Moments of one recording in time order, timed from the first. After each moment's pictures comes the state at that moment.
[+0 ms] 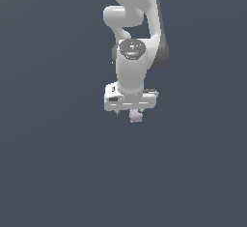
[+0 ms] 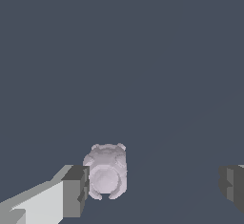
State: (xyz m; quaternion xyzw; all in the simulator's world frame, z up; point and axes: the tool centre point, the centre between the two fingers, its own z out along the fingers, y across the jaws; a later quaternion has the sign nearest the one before) arm -0.004 0.025 0.164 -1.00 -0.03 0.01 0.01
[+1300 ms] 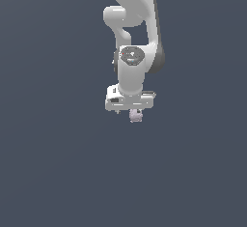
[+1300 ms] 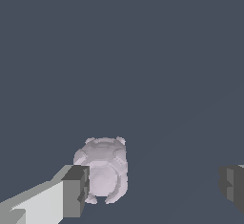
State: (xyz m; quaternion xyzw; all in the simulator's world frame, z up) arm -0.026 0.025 0.133 -1.00 -0.03 0.01 0.00
